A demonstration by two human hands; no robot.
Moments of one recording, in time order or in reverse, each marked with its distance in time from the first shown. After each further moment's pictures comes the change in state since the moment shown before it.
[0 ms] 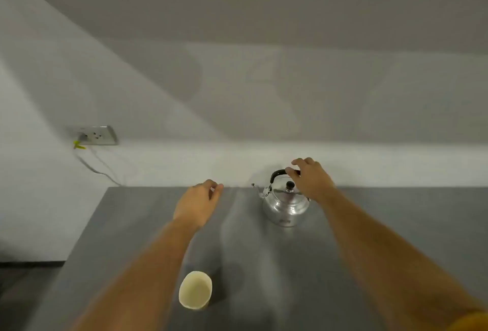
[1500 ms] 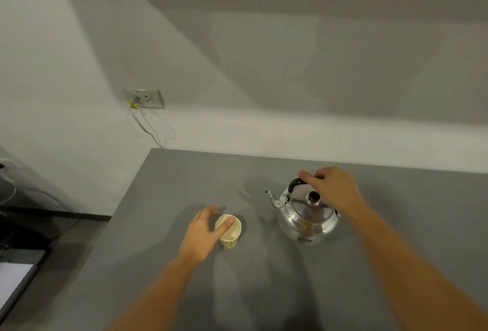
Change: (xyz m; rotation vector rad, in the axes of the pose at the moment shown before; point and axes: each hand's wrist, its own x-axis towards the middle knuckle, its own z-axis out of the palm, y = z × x) left_hand -0.178 -0.104 0.049 -0.454 -0.022 -0.241; right_hand -0.152 -0.053 -0.014 0.180 -0.037 0.062
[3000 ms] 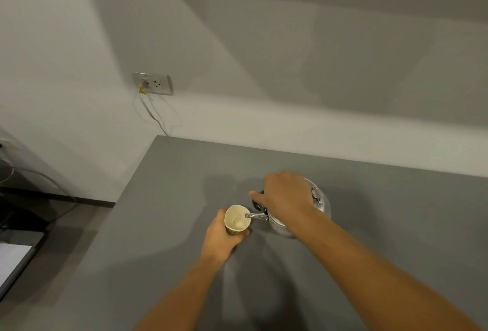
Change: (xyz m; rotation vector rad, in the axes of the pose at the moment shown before) left_hand -0.019 -0.012 0.037 -0.143 -0.019 -0.059; right_hand -0.054 -0.125 0.057 -0.594 -0.090 -0.371
